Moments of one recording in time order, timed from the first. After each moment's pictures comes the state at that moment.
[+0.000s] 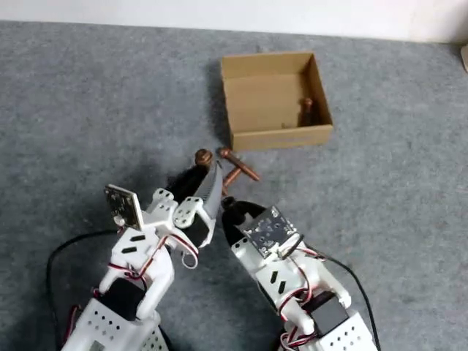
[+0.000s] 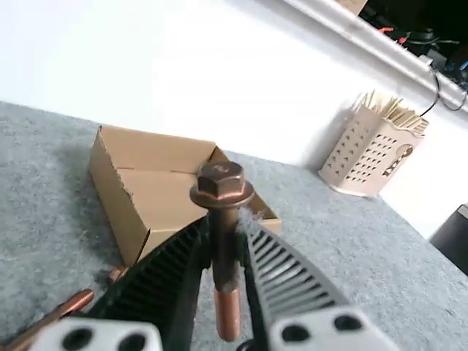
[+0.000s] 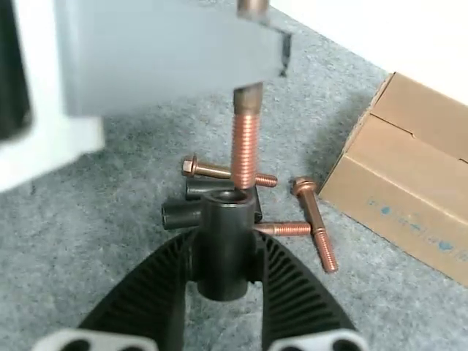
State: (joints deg) left arm 23.9 -97.3 95.0 11.3 30.7; right arm -37.5 -104.5 92.0 40.6 14.6
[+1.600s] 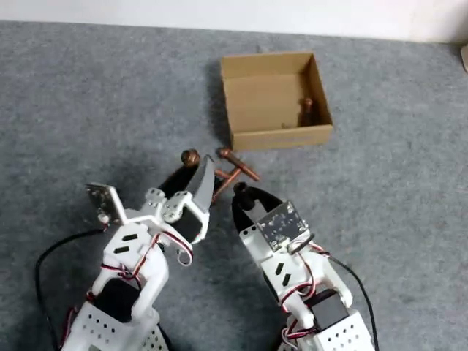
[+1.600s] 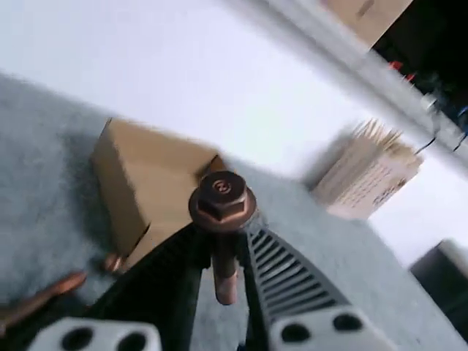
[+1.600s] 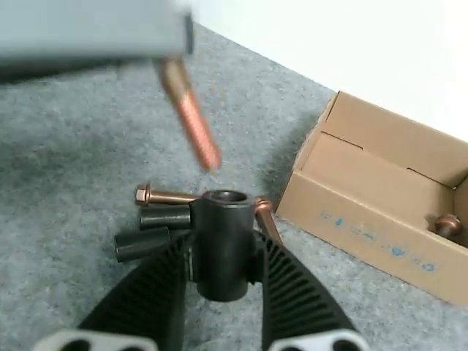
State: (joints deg) left arm 22.2 -98.4 91.1 18.9 39.5; right arm -31.6 -104.5 95.5 32.3 14.5
